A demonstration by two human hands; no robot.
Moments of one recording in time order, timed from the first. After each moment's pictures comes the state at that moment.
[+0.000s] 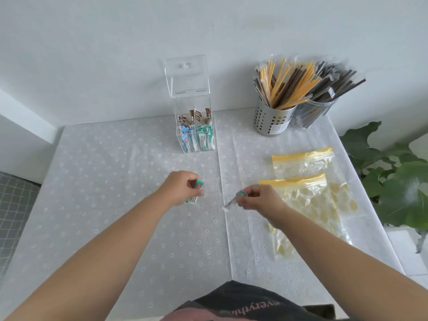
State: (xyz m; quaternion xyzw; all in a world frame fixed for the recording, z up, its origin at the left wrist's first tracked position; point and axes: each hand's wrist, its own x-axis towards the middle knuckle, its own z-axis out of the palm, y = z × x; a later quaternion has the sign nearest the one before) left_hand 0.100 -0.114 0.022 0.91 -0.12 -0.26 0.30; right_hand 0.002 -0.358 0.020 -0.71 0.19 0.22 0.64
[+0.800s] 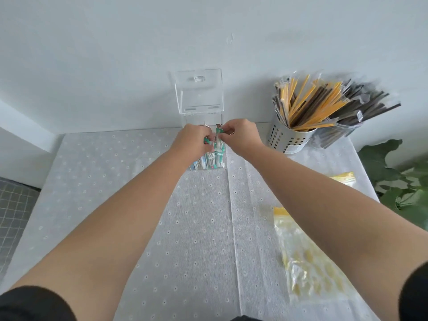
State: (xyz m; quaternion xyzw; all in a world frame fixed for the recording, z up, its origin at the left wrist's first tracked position) left_hand 0.239 -0.162 0.078 0.95 -0.17 -0.09 0.22; right_hand 0.222 -0.316 0.072 -0.91 0.08 0.03 0.41
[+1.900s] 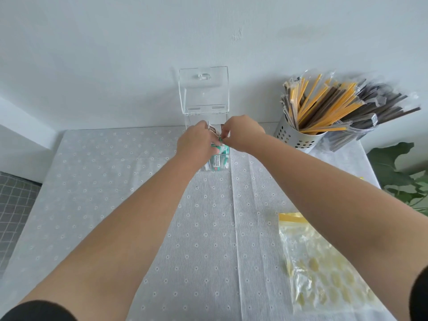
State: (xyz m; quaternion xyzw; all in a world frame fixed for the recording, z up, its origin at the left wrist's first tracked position) left_hand 0.243 -0.170 0.066 0.98 -0.14 -0.10 0.14; right_hand 0.256 -0.314 0.071 -0.97 -0.01 0.14 0.17
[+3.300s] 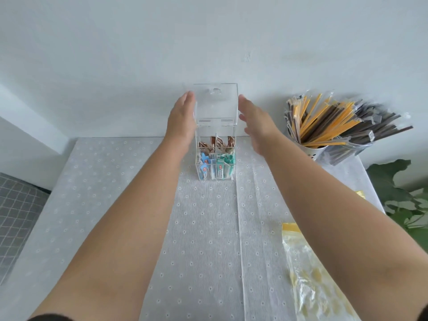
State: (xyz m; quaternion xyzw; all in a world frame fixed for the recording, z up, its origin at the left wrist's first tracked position) left_hand 0.267 -0.141 0.130 0.78 0.08 -0.03 0.62; right_hand 0.243 -0.309 0.135 -0.70 0.17 0.10 0.69
